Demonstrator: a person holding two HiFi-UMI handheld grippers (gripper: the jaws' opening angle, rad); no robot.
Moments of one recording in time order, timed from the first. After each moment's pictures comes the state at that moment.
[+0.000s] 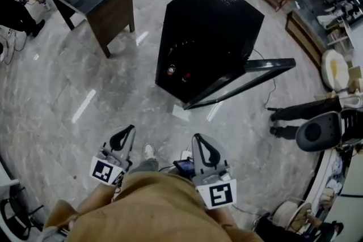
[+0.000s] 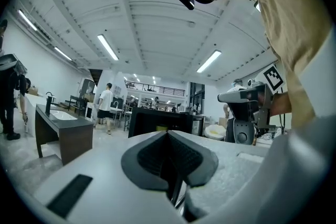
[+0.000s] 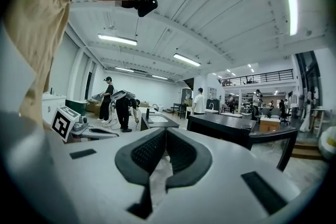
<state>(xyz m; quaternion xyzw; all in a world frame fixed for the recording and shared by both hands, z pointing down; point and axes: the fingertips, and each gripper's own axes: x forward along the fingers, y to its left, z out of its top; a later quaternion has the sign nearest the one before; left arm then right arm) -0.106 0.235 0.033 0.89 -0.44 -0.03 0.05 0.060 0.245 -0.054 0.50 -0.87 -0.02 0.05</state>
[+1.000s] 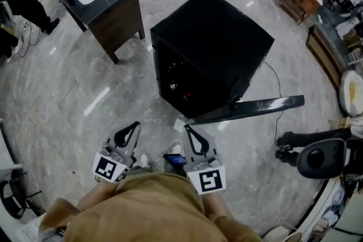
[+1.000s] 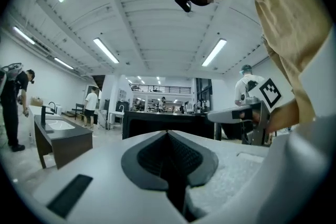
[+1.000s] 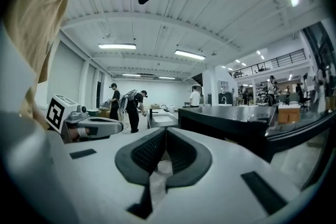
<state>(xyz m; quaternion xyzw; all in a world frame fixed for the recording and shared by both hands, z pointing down) 0.001 0.086 0.012 0.87 -0.48 0.00 0.02 0.132 0.065 -0.010 0.42 -0.91 0.02 0.04</state>
